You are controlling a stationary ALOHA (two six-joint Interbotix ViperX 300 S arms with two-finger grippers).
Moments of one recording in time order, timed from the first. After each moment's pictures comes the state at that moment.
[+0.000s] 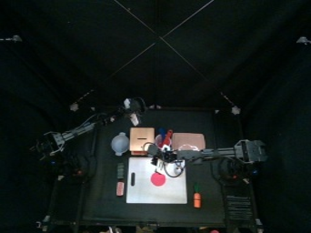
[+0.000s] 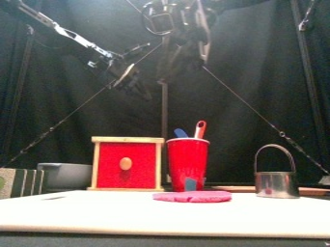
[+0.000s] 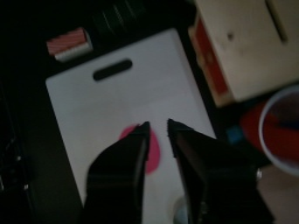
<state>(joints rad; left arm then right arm) 0.35 -0.26 0.59 -0.62 -0.18 0.79 0.00 -0.17 0.41 -0.04 0.72 0.42</state>
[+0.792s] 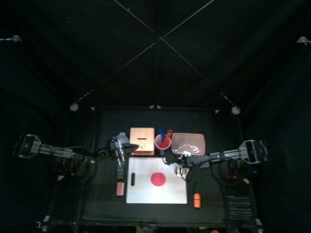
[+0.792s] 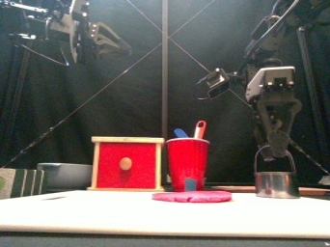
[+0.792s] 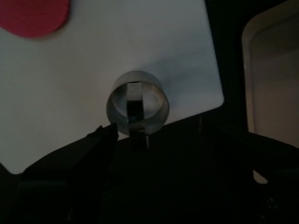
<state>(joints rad) -0.10 -0.59 1.01 -0.80 -0.57 0.65 0.03 -0.07 0.64 -0.11 0.87 0.39</state>
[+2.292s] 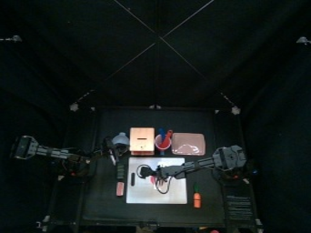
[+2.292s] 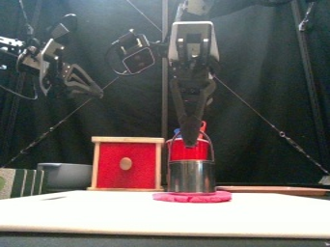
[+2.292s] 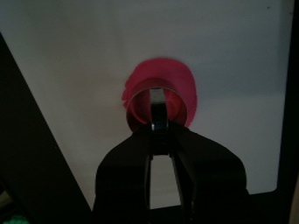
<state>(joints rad) -0.04 -0.59 1.20 -0.87 -0.59 0.61 0.14 0.29 0.08 -0.07 1.01 0.36</state>
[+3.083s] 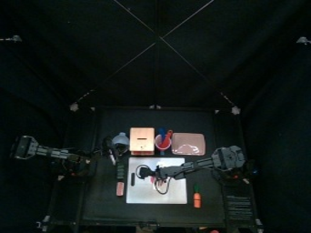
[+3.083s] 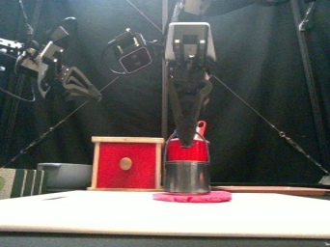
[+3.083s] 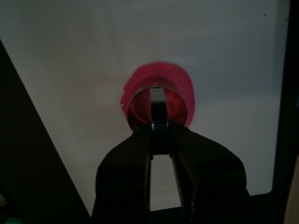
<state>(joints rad) -0.04 -0.59 1.21 -0.89 -0.58 0.61 0.14 0.30 0.07 -0.07 1.00 0.38</state>
